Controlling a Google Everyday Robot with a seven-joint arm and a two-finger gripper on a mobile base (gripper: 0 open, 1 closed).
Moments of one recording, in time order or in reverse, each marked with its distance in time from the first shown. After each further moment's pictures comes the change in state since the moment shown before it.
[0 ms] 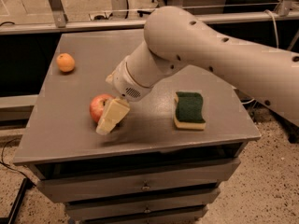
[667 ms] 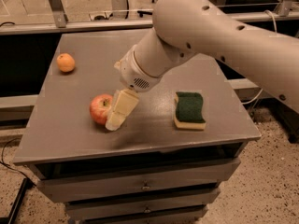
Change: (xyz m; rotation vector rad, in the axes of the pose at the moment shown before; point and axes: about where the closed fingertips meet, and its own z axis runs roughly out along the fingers) arm 0.002 -0.011 -0.032 0.039 0.034 -0.032
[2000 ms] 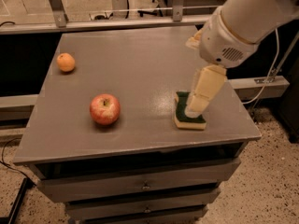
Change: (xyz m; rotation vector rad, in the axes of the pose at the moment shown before) arm 0.089 0.009 -0.171 0.099 0.275 0.053
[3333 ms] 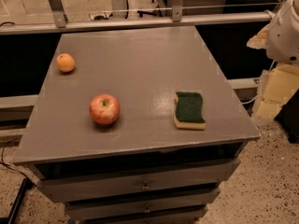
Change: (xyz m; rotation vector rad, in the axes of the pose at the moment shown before) arm 0.097 0.018 -0.074 0.040 0.235 0.108
